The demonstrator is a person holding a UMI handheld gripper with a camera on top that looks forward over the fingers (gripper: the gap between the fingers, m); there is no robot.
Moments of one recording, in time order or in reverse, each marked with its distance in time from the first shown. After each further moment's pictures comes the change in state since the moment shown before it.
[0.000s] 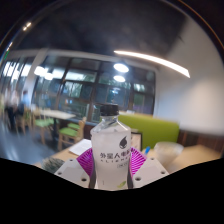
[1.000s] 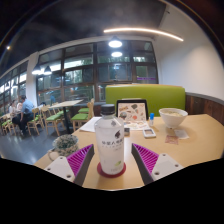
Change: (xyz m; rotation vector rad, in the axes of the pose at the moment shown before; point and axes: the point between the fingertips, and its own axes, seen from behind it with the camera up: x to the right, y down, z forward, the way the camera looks) arm -0.006 0.093 -0.065 -0.285 -0.107 0.196
